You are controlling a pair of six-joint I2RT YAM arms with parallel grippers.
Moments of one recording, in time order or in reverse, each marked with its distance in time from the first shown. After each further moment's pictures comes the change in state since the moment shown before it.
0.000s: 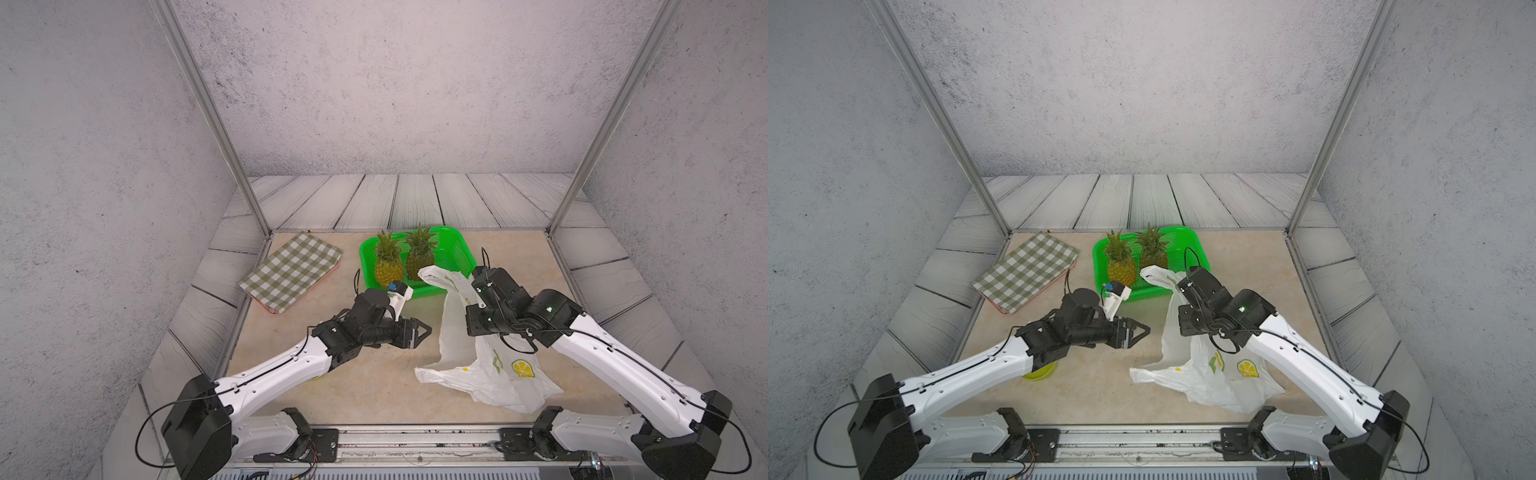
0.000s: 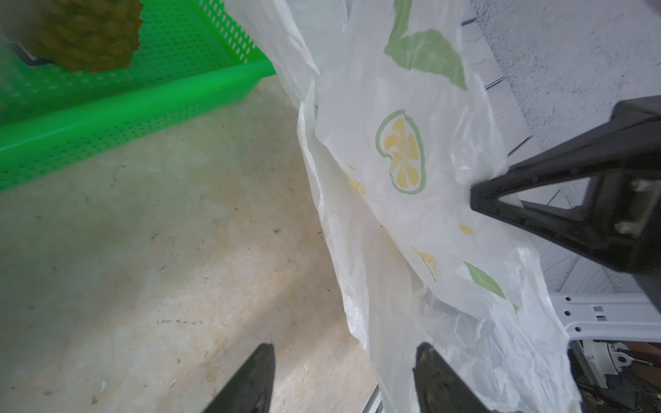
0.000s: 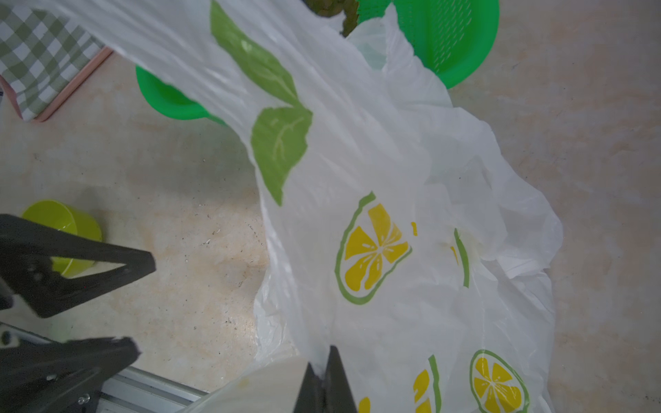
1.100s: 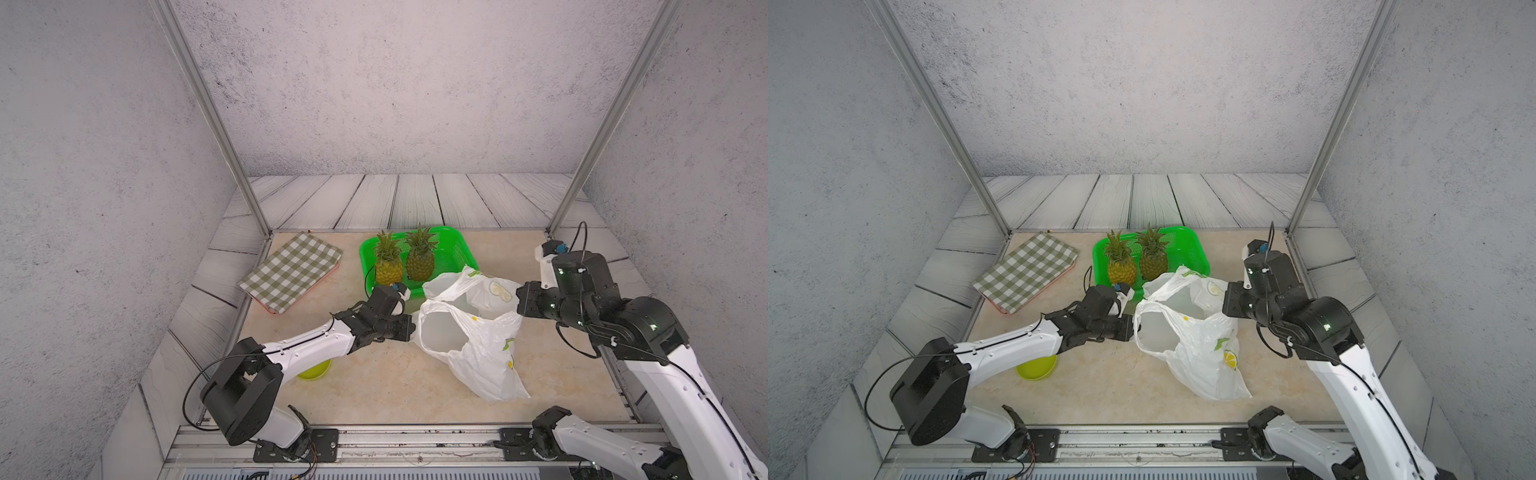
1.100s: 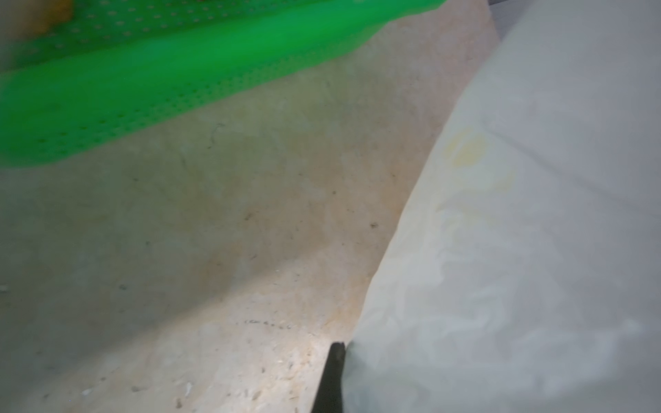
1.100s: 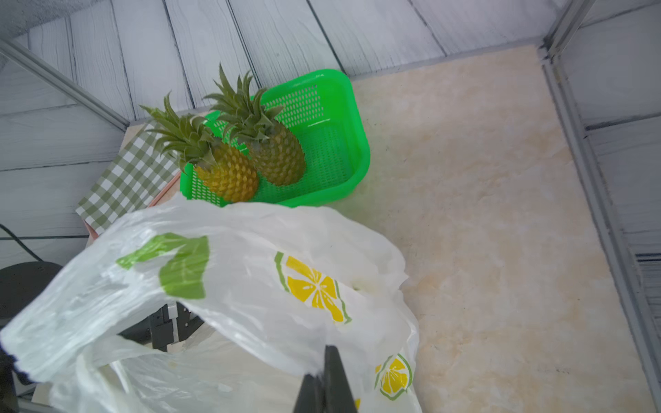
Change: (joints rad) left arm 0.093 0.215 0.042 -0.072 -0.090 0.044; right arm -0.252 -0.183 0.269 -0.168 0.041 -0.058
